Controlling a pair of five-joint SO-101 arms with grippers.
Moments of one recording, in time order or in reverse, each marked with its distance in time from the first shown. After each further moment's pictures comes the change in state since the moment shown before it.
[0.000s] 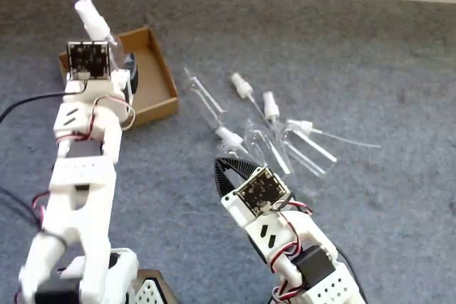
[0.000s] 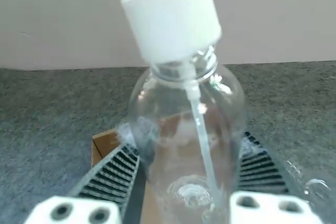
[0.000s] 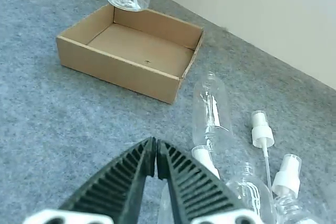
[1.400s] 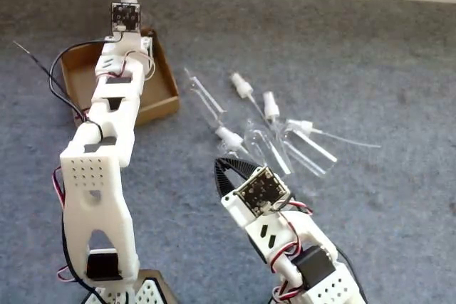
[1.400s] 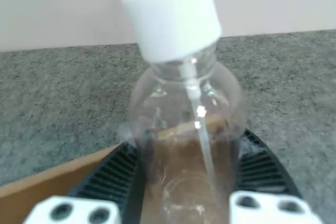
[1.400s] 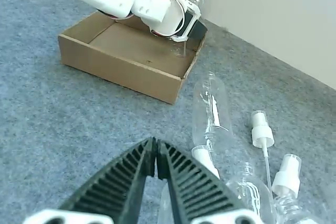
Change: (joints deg) left arm 2.3 77.5 -66.1 -4.1 -0.1; right arm 0.0 0.0 0.0 0.0 0.0
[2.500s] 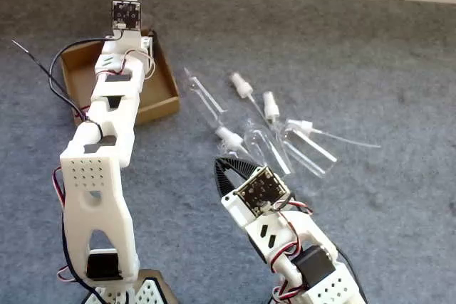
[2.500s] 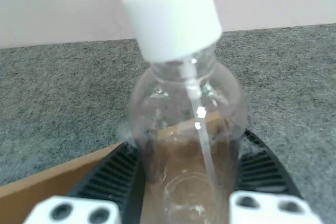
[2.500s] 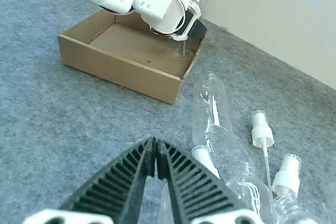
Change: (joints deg) left arm 0.0 0.0 -1.1 4.0 0.0; right arm 0.0 0.0 0.0 0.0 0.0
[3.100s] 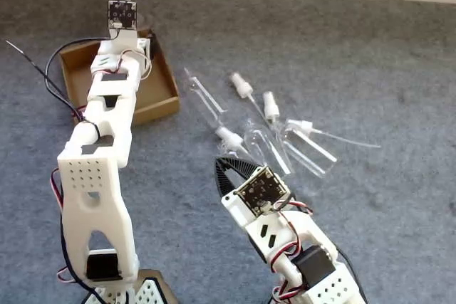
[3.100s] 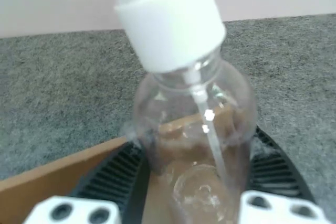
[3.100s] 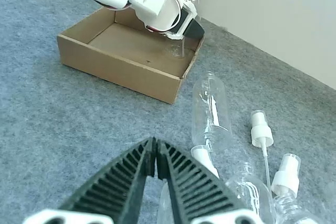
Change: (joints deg) left arm -0.1 -0.2 -0.1 3.4 0.0; right arm 0.2 0.0 0.0 0.0 0.0
